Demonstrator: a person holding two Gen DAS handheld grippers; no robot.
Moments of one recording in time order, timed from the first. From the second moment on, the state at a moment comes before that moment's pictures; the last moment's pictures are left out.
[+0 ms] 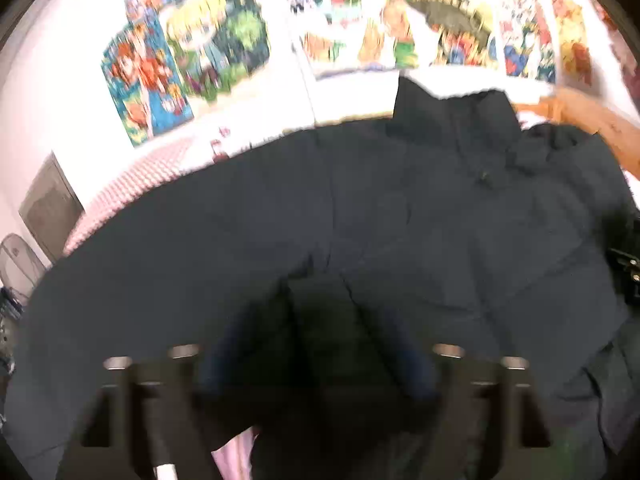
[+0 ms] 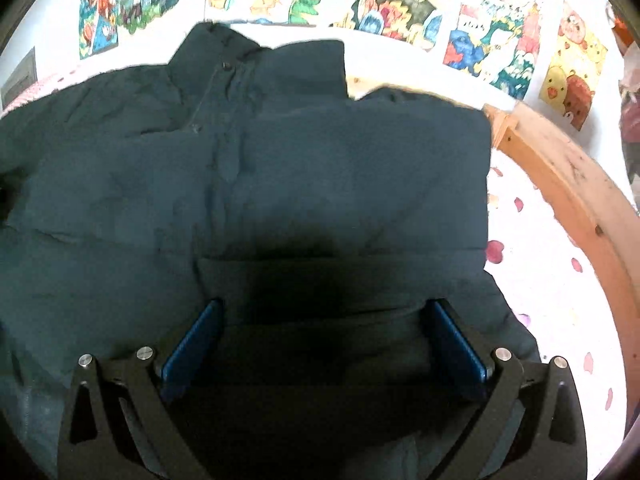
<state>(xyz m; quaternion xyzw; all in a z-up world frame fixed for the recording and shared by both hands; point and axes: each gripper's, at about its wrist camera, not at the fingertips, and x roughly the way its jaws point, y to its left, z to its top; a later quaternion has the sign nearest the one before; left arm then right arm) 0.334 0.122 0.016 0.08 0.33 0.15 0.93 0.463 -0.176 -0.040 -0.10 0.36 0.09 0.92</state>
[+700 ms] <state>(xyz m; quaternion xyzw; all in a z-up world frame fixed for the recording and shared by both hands) 0.179 0.144 0.098 0.02 0.16 0.18 0.97 0.367 -0.096 0.039 -0.04 0.27 0.23 0.93</state>
